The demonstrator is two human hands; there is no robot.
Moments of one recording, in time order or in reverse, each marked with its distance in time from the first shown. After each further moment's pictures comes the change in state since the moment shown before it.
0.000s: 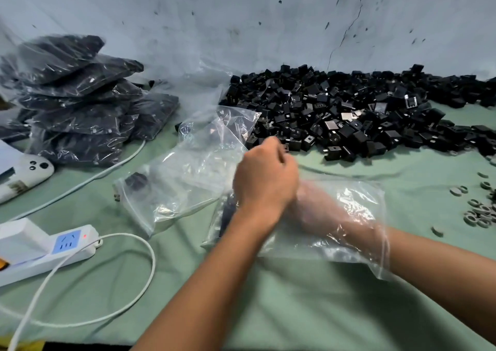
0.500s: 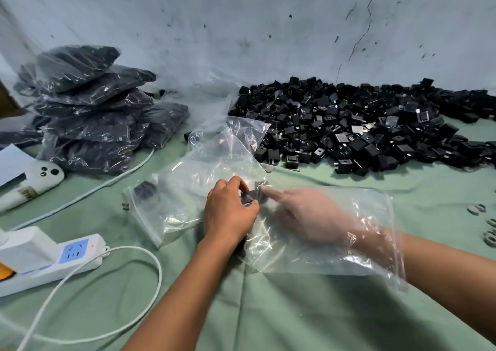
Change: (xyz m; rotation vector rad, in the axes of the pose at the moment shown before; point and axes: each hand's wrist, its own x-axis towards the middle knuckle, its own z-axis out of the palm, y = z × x) left_hand 0.005 -0.105 -0.002 0.153 -0.105 -0.169; right_hand 0.027 -0.002 0.003 -0.103 0.040 -0.137
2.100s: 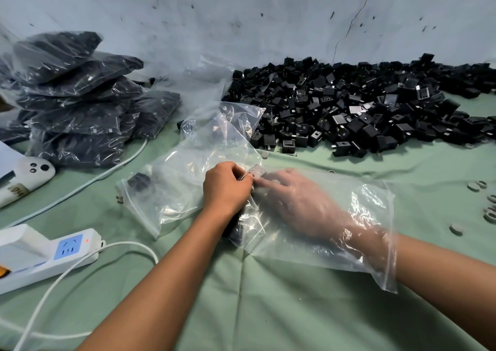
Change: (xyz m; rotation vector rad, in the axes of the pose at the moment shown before) left_hand 0.031 -0.002 0.011 -0.133 0.005 -0.075; right_hand 0.000 0.005 0.043 0.008 0.299 -0.029
